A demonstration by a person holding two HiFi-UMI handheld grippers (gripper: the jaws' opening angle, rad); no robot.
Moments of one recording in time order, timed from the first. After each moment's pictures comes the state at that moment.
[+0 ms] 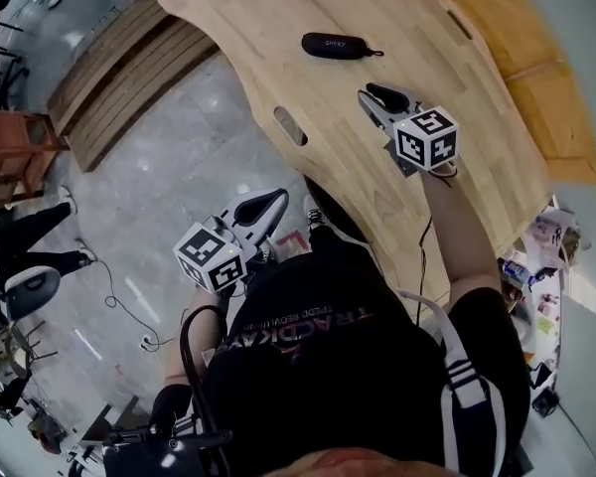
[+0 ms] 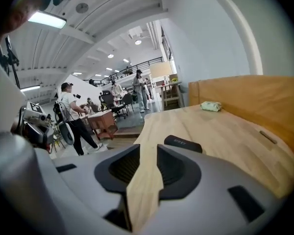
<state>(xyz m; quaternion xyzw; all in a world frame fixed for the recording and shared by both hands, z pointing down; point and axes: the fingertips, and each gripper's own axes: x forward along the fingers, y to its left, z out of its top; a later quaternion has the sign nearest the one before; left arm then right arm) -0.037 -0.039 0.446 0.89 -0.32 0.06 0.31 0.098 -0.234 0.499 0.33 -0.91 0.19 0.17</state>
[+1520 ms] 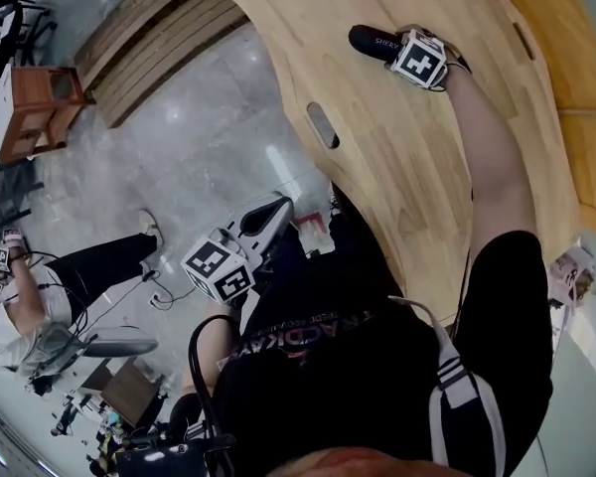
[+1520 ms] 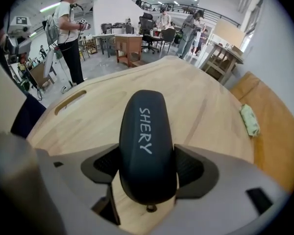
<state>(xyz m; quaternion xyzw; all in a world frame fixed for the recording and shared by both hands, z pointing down) -0.063 -0.055 0.477 0.82 -0.42 0.07 0.38 0.073 -0.390 0.659 0.12 -0.82 -0.02 0.55</state>
